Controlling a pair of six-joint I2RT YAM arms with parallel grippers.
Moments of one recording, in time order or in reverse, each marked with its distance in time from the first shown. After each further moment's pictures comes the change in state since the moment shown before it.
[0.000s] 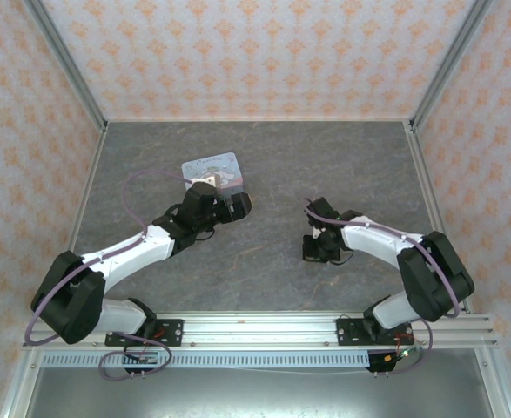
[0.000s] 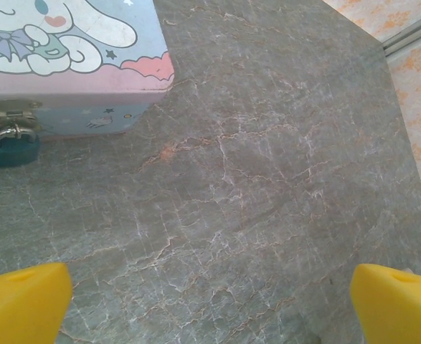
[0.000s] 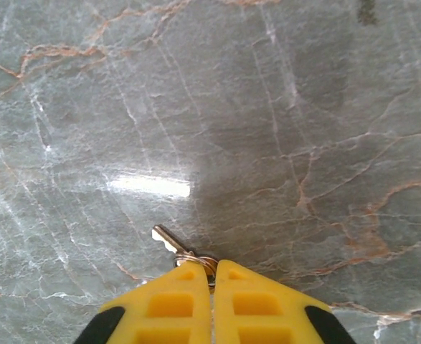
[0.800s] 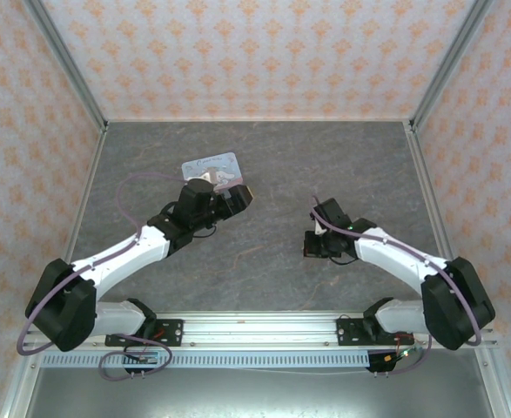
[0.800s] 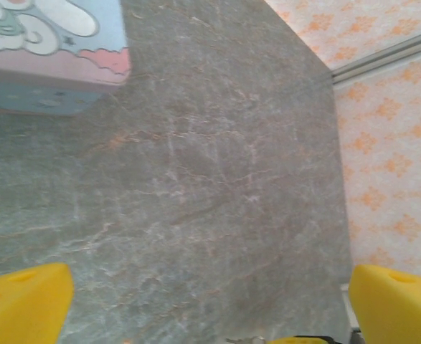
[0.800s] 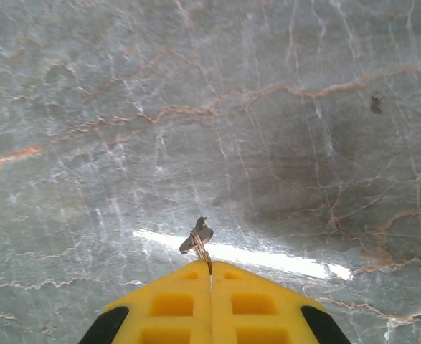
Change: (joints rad) left arm 0.000 -0.047 0.055 -0.034 0.089 -0.212; right arm 0.005 -0.210 -0.063 0.105 0.005 -0.036
